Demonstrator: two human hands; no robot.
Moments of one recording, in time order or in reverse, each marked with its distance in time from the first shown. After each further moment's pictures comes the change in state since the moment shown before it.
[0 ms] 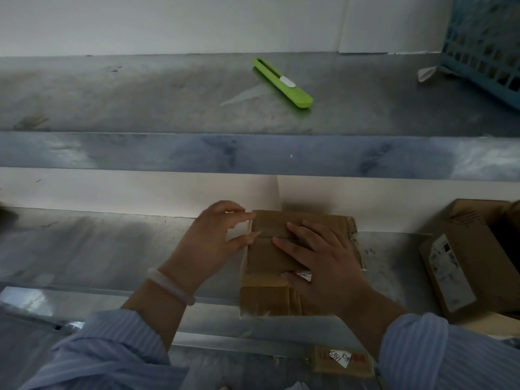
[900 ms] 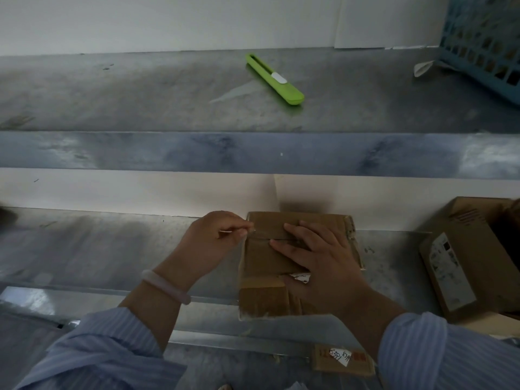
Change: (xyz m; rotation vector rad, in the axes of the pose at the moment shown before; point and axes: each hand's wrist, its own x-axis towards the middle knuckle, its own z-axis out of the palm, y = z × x) left_hand -0.001 -0.003 0.009 -0.234 -0.093 -0.139; right_hand -0.002 0.001 -0.003 0.052 0.034 -0.016
